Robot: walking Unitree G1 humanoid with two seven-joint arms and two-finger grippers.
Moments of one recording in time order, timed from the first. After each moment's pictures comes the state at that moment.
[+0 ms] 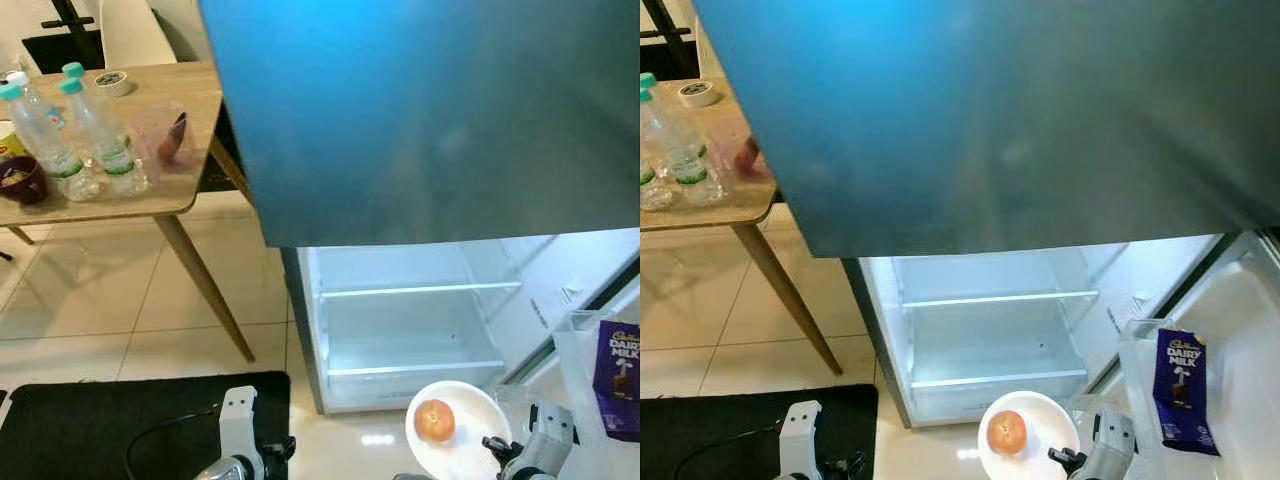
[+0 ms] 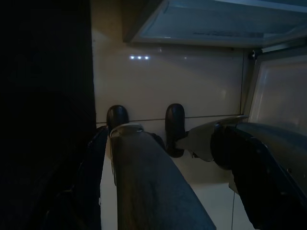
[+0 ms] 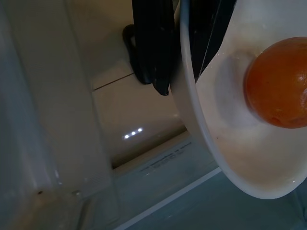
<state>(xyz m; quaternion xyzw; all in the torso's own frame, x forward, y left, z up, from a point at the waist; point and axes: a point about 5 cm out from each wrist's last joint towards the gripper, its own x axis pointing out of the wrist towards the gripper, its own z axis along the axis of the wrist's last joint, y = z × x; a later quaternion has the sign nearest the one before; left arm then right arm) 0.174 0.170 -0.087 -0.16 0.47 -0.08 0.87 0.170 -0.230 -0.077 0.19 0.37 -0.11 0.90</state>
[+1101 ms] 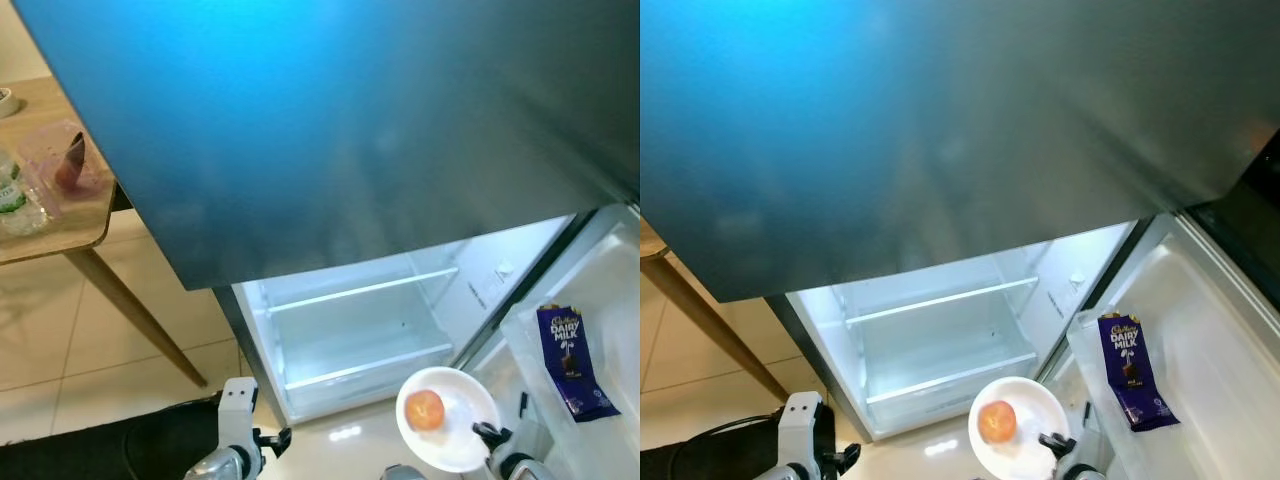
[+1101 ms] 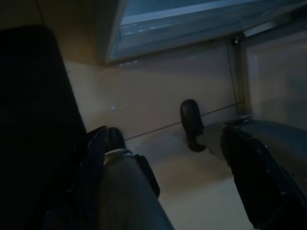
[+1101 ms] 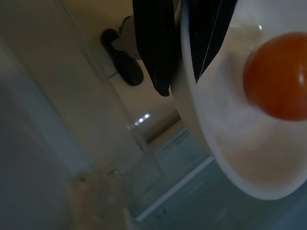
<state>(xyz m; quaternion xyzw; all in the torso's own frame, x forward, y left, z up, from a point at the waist) 0.185 0.170 -0.081 -0.13 0.45 -0.09 0.88 0.192 -0.224 -0.068 0.20 0.34 -0.09 0.91</state>
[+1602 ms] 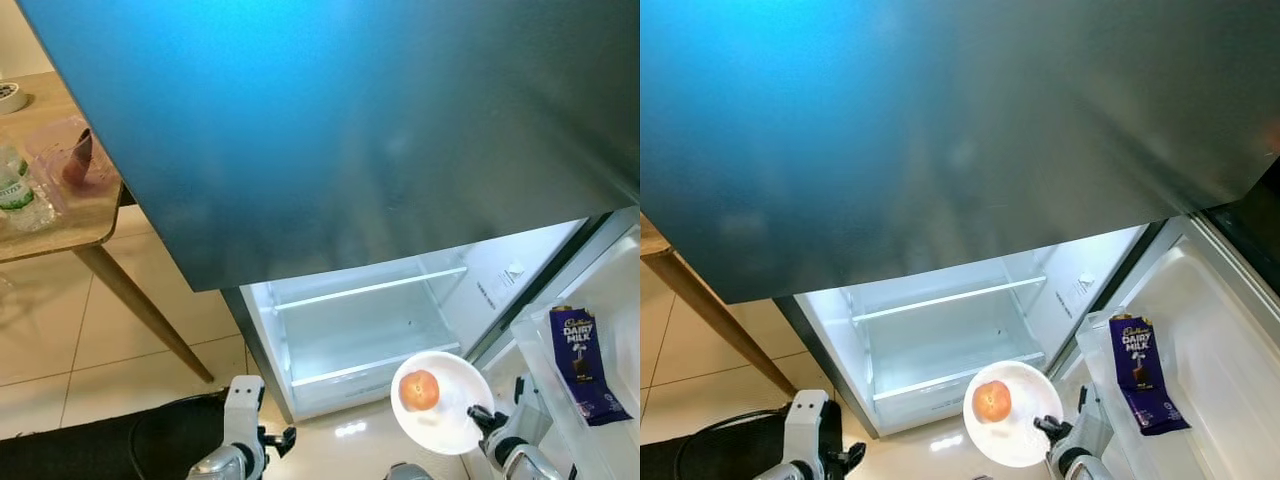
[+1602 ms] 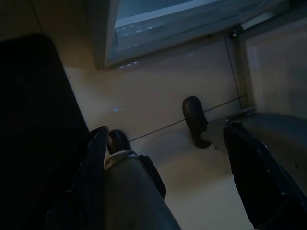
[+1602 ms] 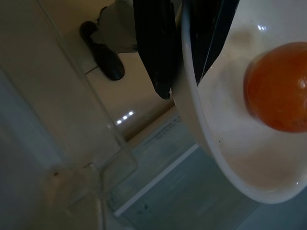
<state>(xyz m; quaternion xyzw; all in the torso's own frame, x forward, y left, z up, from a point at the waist) 0.188 0.165 -0.079 -0.10 0.44 -0.12 0.88 0.206 -0.218 -0.061 0.23 0.32 -0.07 0.92</state>
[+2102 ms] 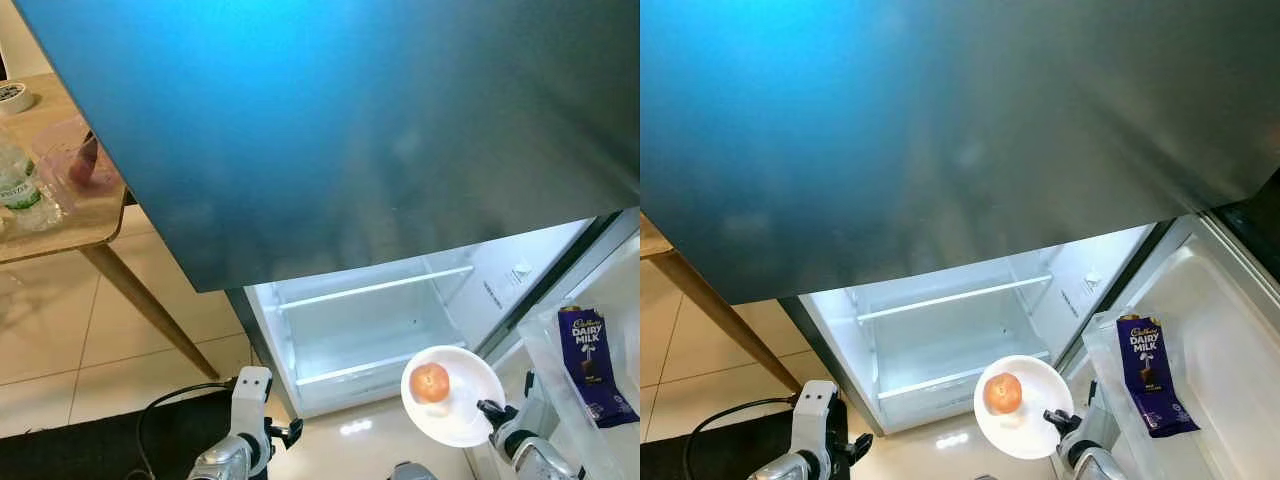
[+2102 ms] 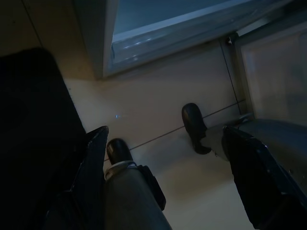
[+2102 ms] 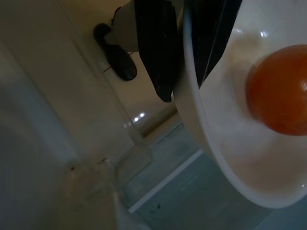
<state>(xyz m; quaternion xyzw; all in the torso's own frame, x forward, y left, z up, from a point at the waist) 0.196 0.156 -0.076 -0.10 0.43 -0.14 0.89 0.209 -0.243 -0.054 0.20 0.32 -0.11 0.92</state>
